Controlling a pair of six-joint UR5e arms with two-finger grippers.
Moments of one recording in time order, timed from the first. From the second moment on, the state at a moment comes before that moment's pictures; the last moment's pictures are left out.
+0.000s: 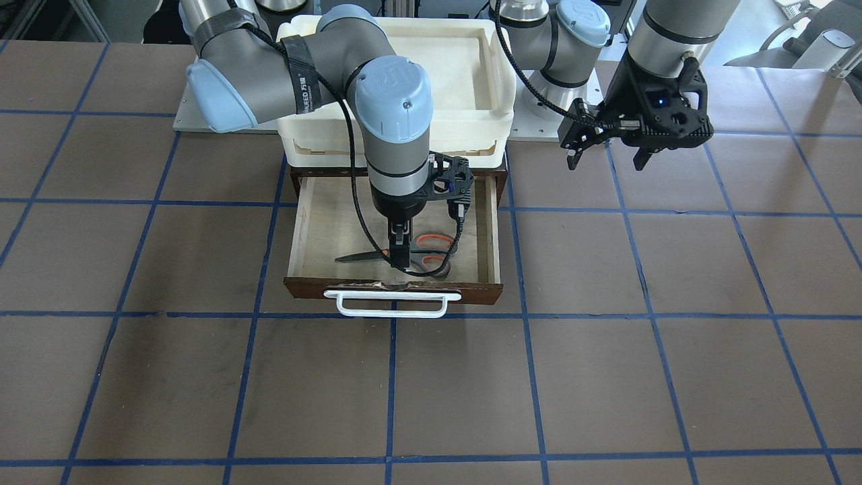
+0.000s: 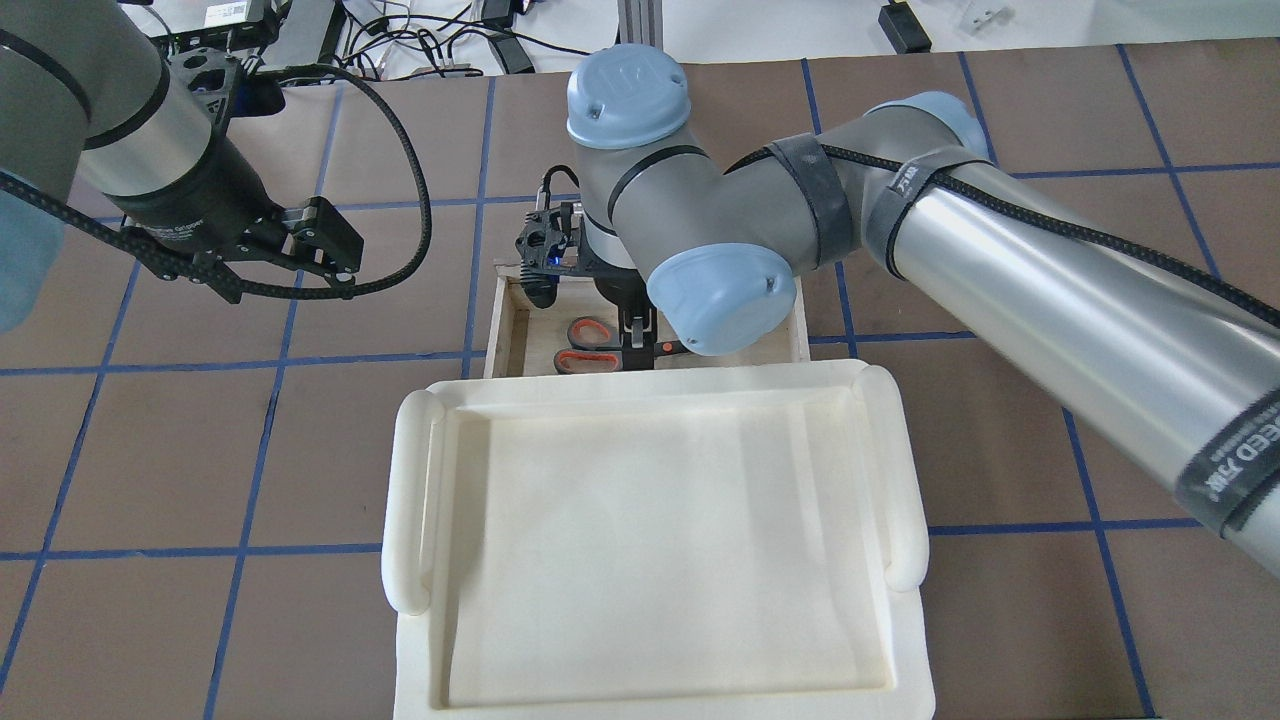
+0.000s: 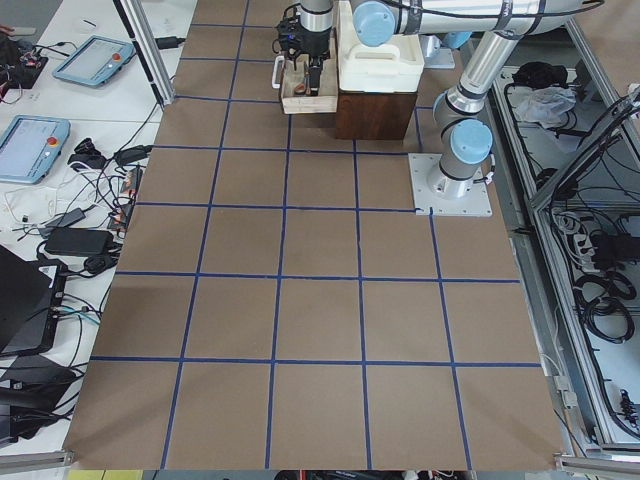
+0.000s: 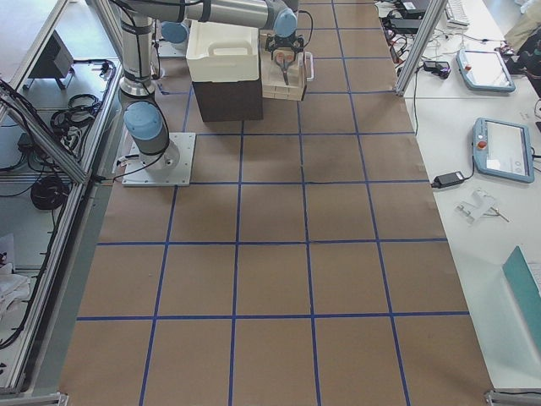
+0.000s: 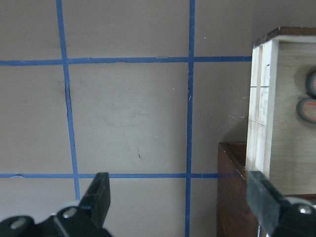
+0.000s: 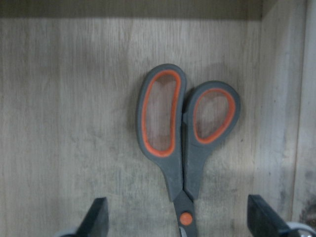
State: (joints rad) left arm -1.49 -1.46 -1.70 -1.52 1.59 0.07; right arm 2.00 -1.24 1.60 -1.91 -1.53 -1.12
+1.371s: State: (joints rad) left arm -1.48 -1.51 -1.65 -1.54 1.60 0.07; right arm 1.63 -1.51 1.48 -1.66 -1.54 -1.00
